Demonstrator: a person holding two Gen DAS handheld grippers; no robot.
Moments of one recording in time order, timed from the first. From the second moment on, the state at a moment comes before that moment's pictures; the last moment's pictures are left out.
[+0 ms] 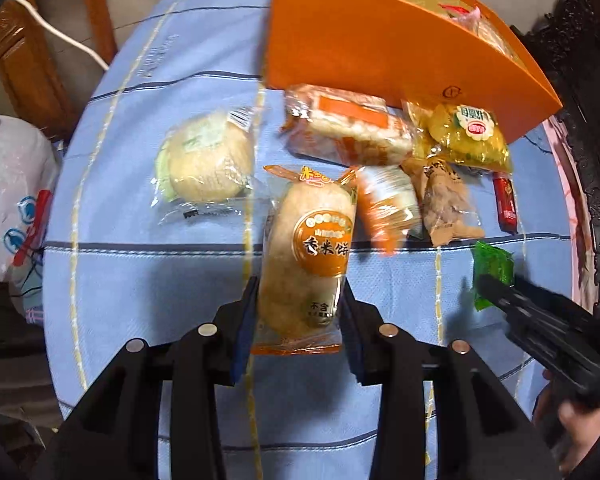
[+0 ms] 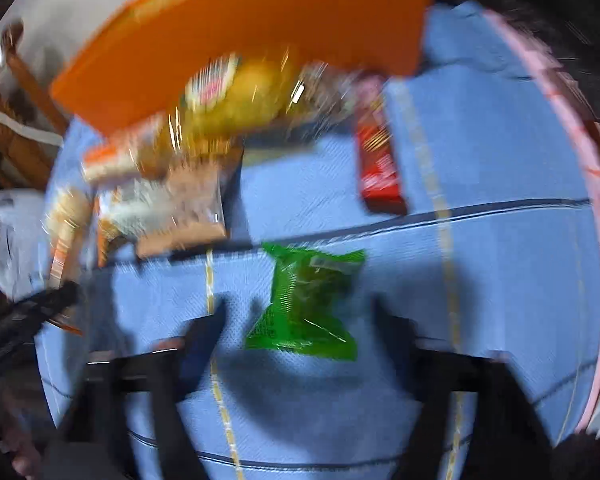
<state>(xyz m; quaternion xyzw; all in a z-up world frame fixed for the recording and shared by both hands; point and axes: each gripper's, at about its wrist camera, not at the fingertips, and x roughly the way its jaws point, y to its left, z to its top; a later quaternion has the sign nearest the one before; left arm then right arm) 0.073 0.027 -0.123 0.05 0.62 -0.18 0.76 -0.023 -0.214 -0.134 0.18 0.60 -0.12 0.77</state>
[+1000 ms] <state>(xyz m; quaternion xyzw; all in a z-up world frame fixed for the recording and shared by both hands) 0.176 -0.080 0.036 0.04 0.49 -0.21 0.84 0.085 -0.314 0.020 0.16 0.43 -0.03 0.89</state>
